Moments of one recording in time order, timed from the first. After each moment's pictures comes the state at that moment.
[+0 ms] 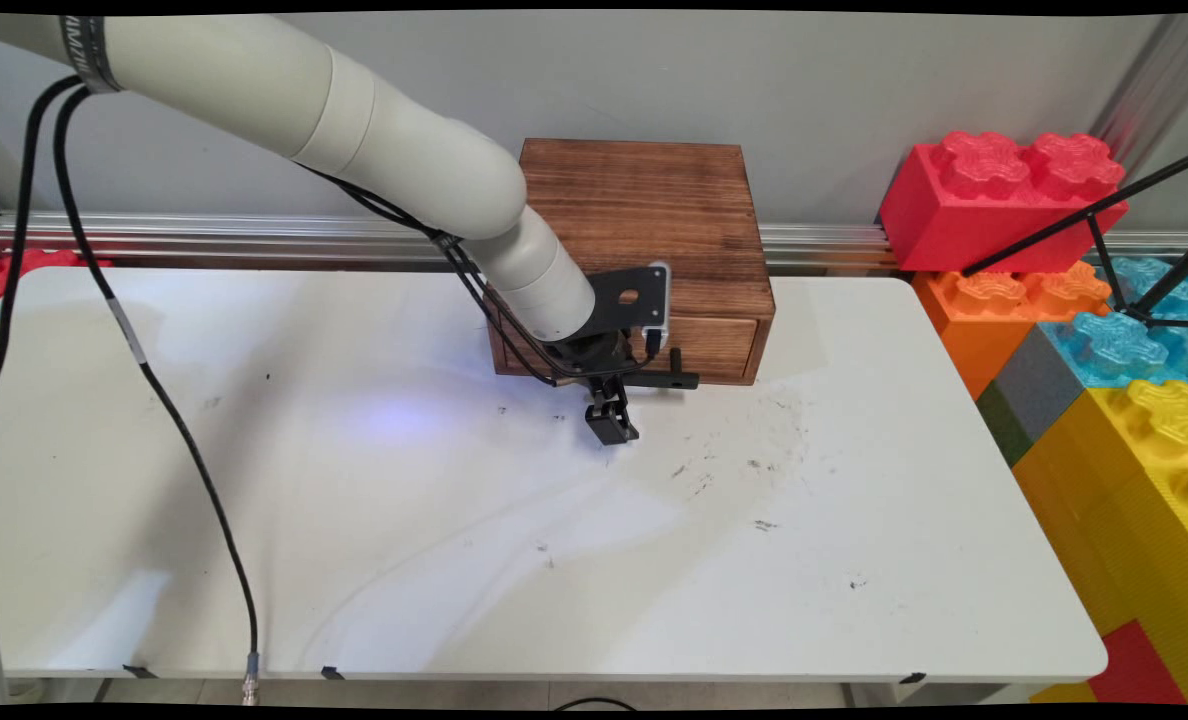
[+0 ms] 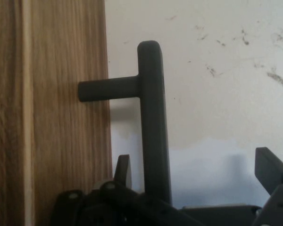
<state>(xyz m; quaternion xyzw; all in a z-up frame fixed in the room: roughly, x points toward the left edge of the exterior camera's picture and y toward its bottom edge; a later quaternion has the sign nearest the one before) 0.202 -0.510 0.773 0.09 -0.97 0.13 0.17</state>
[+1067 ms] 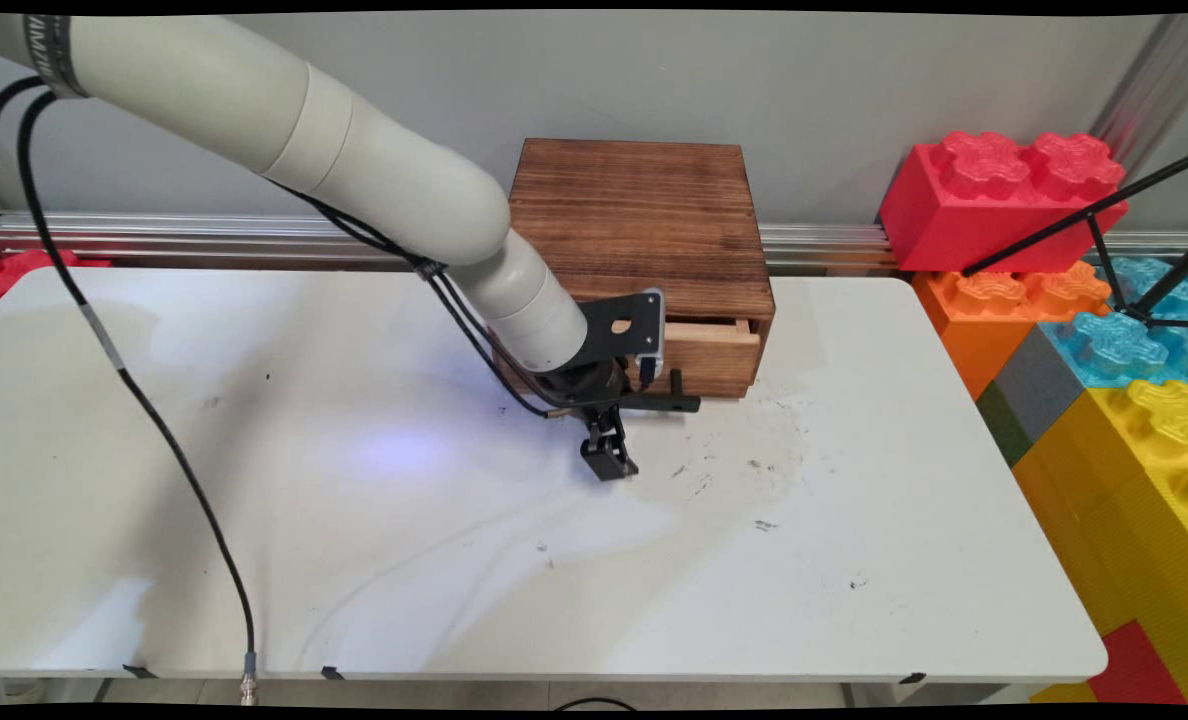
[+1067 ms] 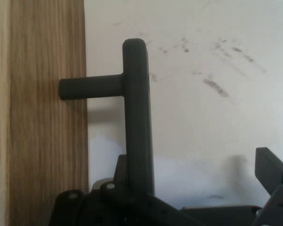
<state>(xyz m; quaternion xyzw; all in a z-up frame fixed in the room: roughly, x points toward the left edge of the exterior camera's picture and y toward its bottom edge) 0.199 -0.477 0.767 0.10 -0.97 0.11 0.19</state>
